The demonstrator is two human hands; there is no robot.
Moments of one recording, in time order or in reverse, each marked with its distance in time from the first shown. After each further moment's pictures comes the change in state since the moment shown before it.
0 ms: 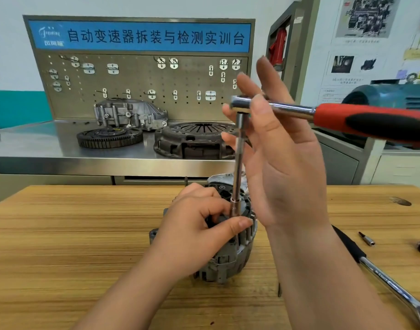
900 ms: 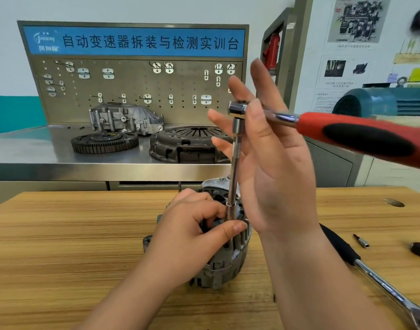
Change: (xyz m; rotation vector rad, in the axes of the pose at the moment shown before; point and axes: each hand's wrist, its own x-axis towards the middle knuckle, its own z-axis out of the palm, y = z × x) left_hand 0.000 -0.002 0.002 0.004 0.009 0.007; right_hand 0.000 -0.001 0.000 0.007 -0.049 -0.005
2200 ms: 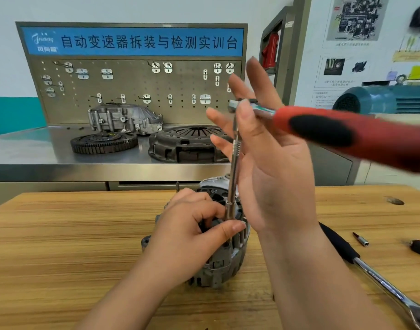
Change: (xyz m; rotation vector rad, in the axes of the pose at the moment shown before) left_hand 0.000 0.002 -0.001 0.017 -0.024 -0.023; right_hand 0.000 -0.001 -0.001 0.024 0.025 -0.037
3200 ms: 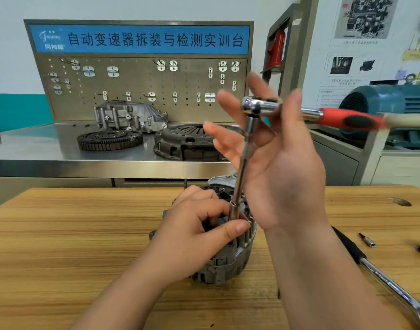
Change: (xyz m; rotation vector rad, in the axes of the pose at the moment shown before) left_hand 0.000 0.001 -0.007 -0.022 -0.078 0.030; right_hand -0.001 -0.004 0.000 0.069 0.015 0.183
